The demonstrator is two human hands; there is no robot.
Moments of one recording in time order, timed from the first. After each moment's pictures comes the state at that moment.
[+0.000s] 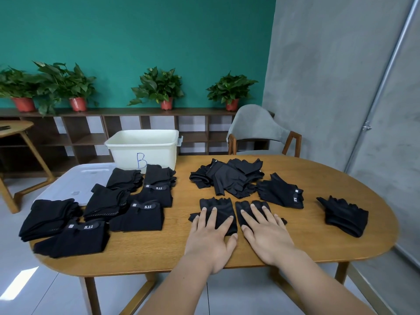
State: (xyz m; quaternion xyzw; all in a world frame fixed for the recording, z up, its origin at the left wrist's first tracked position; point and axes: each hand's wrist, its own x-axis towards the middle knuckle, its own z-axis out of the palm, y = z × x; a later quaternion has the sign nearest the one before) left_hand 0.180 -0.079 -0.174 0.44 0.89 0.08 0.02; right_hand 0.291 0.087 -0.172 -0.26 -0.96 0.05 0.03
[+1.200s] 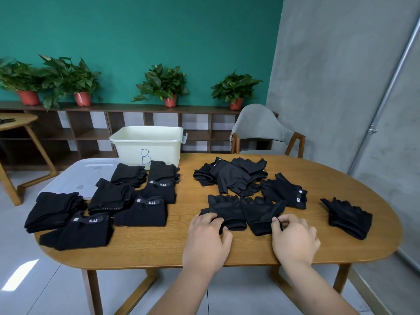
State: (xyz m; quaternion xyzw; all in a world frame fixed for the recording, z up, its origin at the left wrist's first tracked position) left_hand 0.188 -0.097 -0.181 0.37 0.87 0.31 -0.07; right_hand 0.306 0.084 -0.182 -0.52 -0.76 0.17 0.34
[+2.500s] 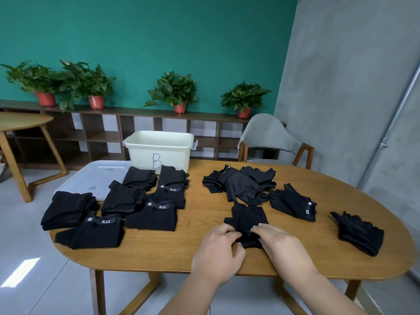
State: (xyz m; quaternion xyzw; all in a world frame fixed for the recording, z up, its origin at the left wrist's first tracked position) left_hand 0.185 -0.100 -0.184 0.45 0.82 0.35 -0.04; right_hand 0.301 0.091 -0.187 -0.07 -0.95 0.01 0.30
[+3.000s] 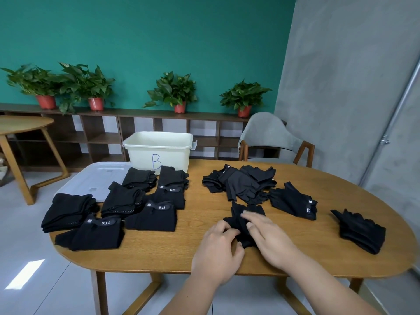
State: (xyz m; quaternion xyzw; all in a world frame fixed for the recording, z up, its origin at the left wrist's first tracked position) left_hand 0.185 -0.098 -0.186 0.45 0.83 0.33 -0.06; right_hand 0.277 0.071 -0.153 -0.14 -0.96 0.22 0.14
